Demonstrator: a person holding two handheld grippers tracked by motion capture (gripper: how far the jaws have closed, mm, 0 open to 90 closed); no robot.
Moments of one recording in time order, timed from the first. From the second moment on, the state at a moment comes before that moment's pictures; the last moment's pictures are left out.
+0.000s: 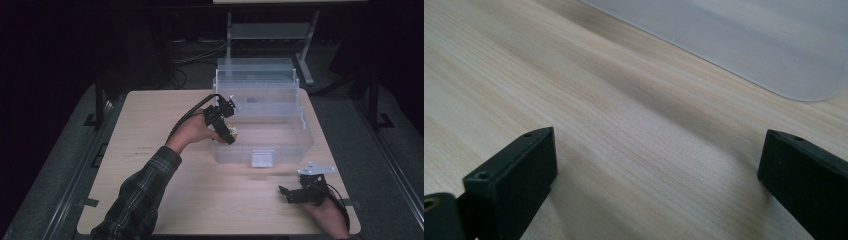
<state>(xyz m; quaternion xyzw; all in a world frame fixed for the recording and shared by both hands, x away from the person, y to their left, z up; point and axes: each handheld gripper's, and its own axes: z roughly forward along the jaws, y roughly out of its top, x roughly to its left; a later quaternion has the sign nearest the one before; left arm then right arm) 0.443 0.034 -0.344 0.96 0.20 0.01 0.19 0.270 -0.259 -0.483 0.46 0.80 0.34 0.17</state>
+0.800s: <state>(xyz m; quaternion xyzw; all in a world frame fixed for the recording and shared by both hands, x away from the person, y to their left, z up) 0.433 0.047 -0.328 0.96 0.20 0.03 0.21 0.270 -0.259 -0.483 0.46 0.80 0.34 0.17</state>
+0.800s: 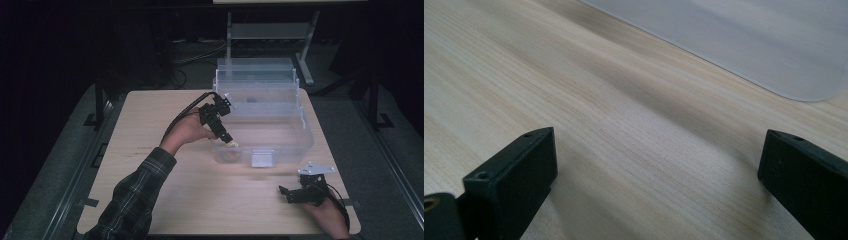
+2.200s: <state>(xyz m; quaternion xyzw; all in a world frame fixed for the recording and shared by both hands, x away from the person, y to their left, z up) 0.390 0.127 -0.353 0.93 0.22 0.04 0.28 0.270 -0.259 -0.483 0.46 0.80 0.34 0.17</state>
